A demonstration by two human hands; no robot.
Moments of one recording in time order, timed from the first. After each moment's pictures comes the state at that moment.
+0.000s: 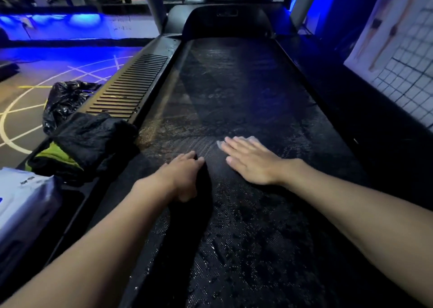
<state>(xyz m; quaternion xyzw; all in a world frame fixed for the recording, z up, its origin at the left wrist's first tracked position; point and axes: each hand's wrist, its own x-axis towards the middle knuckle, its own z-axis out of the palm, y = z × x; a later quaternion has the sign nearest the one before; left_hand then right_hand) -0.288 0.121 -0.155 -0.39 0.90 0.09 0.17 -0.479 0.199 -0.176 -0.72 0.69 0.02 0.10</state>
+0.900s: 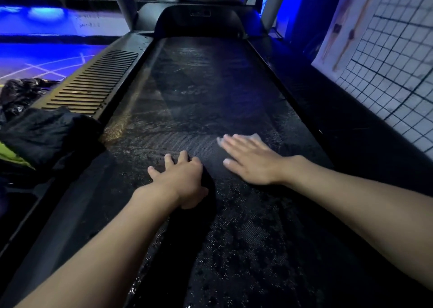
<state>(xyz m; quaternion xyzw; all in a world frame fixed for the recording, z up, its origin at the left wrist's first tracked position) -0.325 0.181 -0.155 -0.43 0.88 0.14 0.14 -0.517 0.243 -0.181 -0.69 0.71 0.03 0.09</state>
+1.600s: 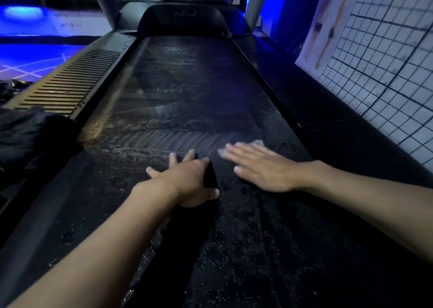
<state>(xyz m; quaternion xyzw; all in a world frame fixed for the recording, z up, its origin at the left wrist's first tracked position) -0.351 0.209 -0.148 -0.38 0.89 0.18 0.16 -0.553 0.304 -0.185 -0.70 0.71 0.03 0.13</state>
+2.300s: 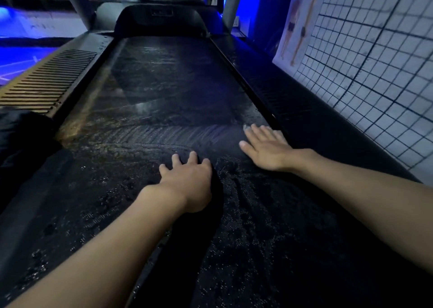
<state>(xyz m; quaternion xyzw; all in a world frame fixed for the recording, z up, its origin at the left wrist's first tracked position) -0.359 0.257 -0.153 -0.32 0.93 0.09 0.16 -0.577 0.334 -0.186 -0.50 0.86 0.03 0.13</state>
